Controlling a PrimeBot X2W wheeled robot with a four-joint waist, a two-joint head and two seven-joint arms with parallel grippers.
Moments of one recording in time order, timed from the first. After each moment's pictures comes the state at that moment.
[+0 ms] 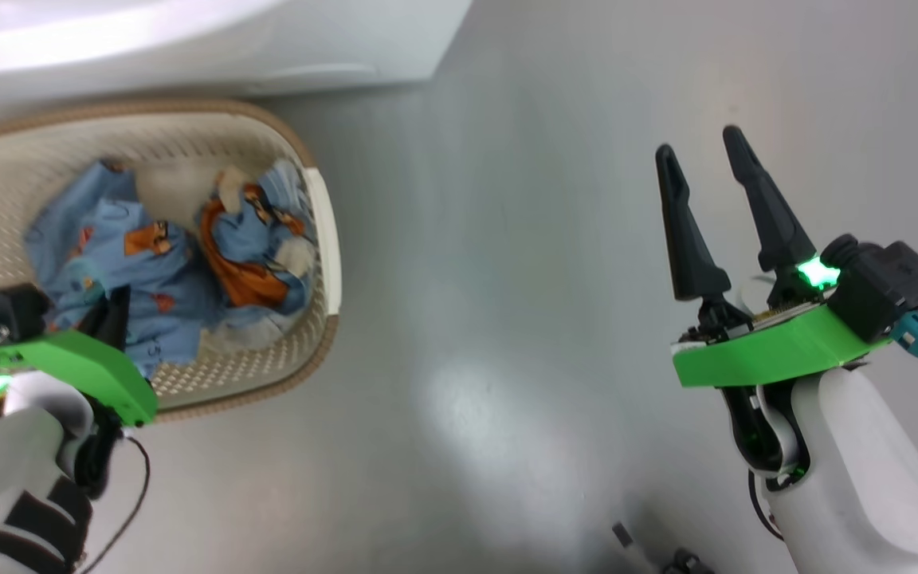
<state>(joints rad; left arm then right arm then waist) -0.87 0.39 -0.77 1.16 -1.03 -0.13 -0.23 -0.43 -0.08 0.18 0.12 0.34 0.13 -0.25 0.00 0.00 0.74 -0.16</state>
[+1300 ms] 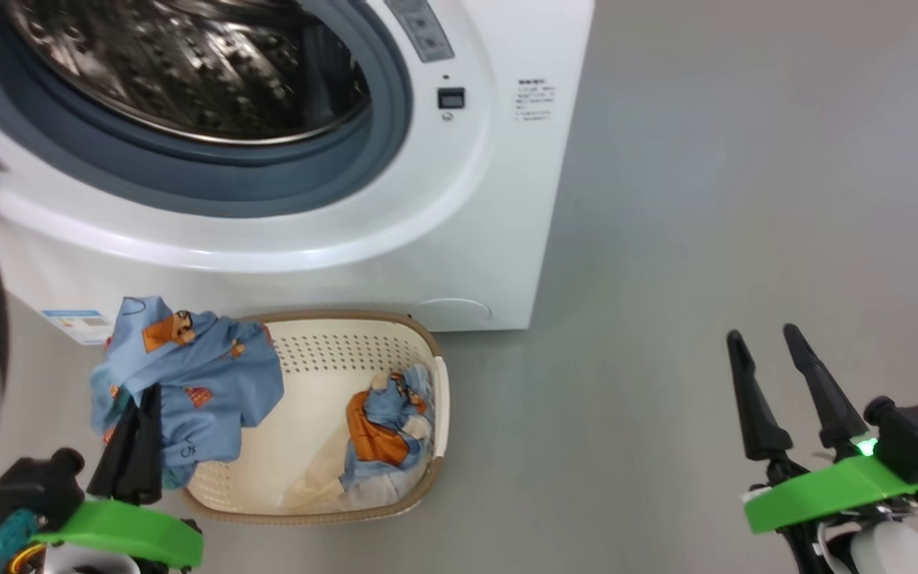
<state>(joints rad) -0.22 0.23 -0.09 0.44 -0.42 -0.13 -0.25 -0.10 -0.15 0.10 0.17 0.41 0.13 -0.25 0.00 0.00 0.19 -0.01</state>
